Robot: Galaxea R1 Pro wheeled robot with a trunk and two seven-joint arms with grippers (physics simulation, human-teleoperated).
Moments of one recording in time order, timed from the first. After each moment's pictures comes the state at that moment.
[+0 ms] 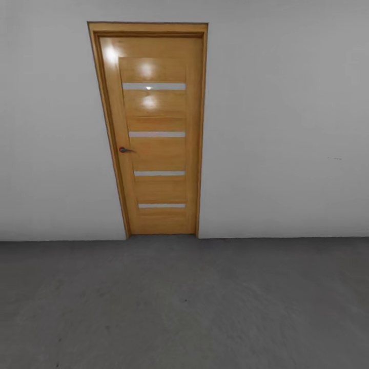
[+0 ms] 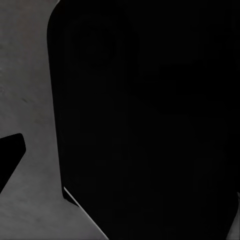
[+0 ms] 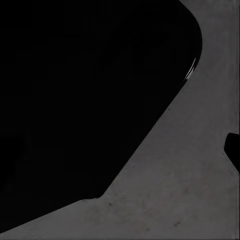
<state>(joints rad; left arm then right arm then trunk) 0.00 -0.02 0.01 -0.01 0.01 0.00 0.00 0.00 0.00 0.58 0.00 -0.01 0.00 0.00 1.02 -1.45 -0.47</state>
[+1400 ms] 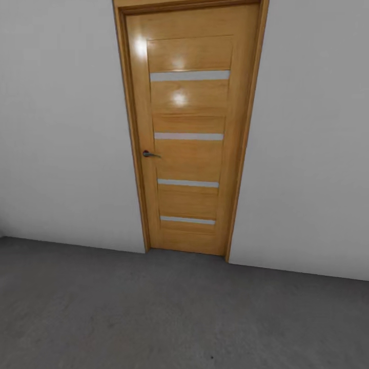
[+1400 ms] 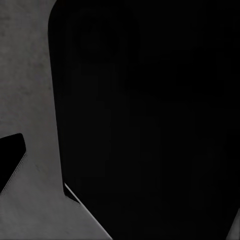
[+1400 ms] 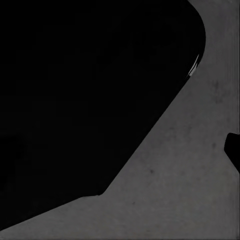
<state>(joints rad) 0.00 -0.02 0.01 -0.01 0.01 0.00 0.00 0.00 0.00 0.58 0.00 -0.01 0.00 0.00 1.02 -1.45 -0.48</state>
